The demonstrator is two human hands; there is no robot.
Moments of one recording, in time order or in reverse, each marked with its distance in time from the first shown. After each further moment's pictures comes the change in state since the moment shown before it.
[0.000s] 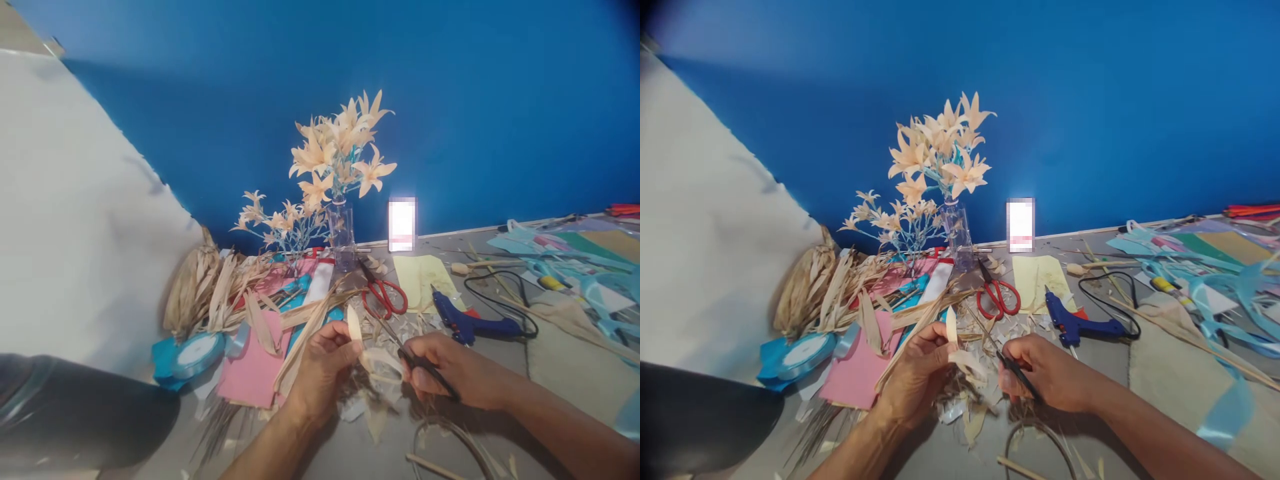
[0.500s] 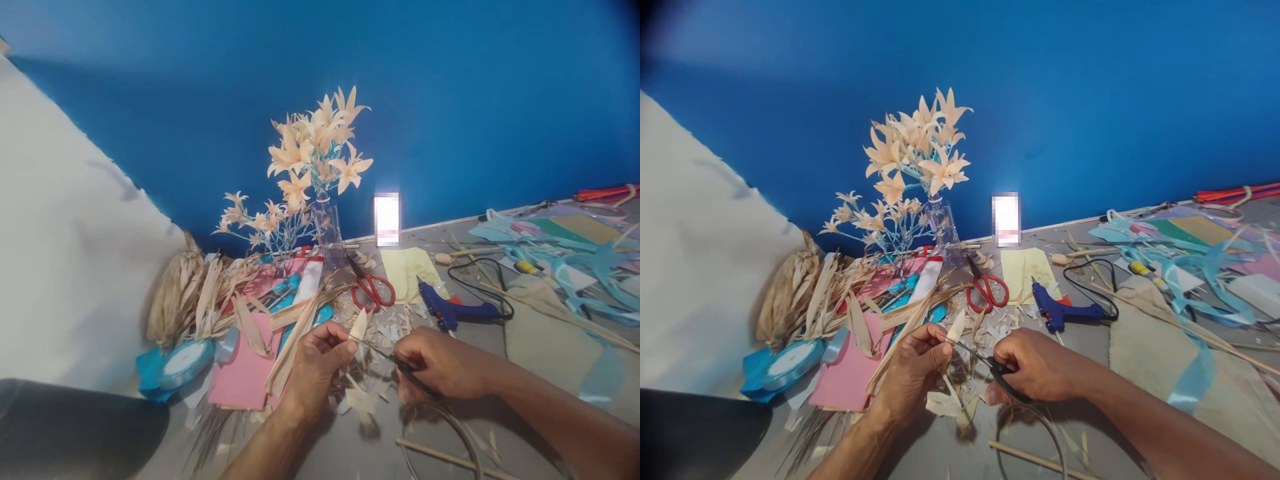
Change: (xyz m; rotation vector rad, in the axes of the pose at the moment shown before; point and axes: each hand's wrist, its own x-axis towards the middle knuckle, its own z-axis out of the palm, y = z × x) left_hand 0.004 -0.007 -0.005 0.157 0.026 0.022; right_hand -0.001 -0.004 -0.002 -0.348 0.015 0.087
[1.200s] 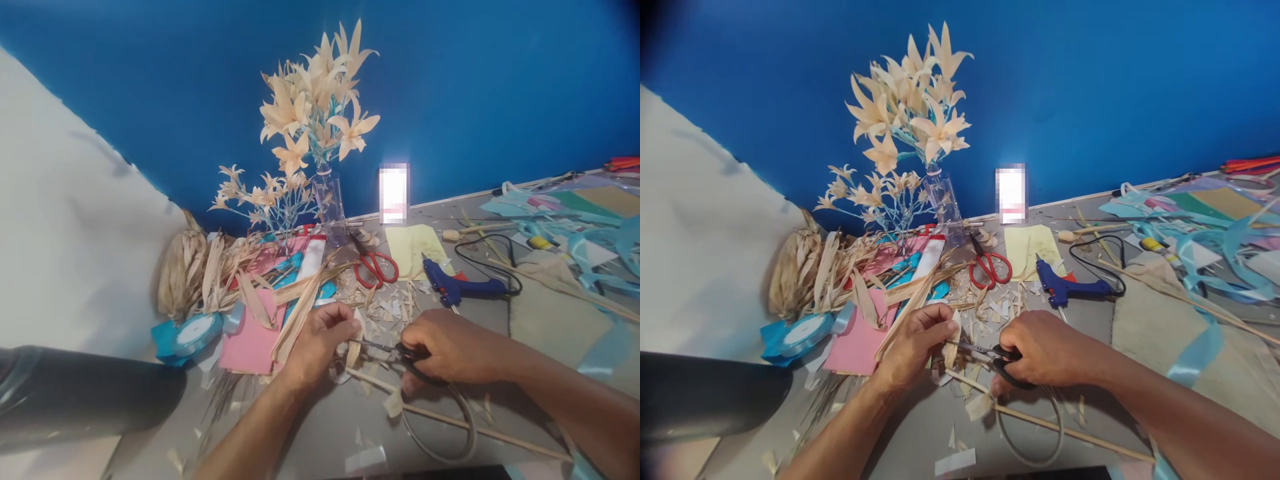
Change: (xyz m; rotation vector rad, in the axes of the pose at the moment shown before) left_hand -0.006 0.012 0.000 0.227 -0.084 -0.131; right_hand -0.012 -0.017 0.001 -0.407 -0.005 0.043
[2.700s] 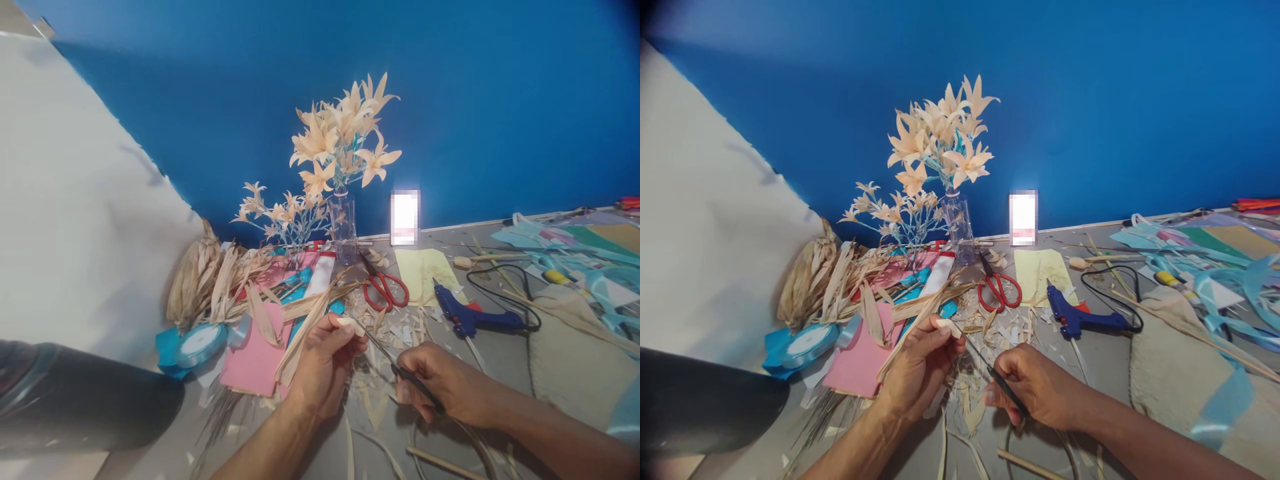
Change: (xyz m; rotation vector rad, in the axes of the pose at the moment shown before) left_hand 0.002 -0.001 0.009 -0.522 0.123 0.121; right_hand 0.014 0.001 0.033 0.723 -0.022 -0.077
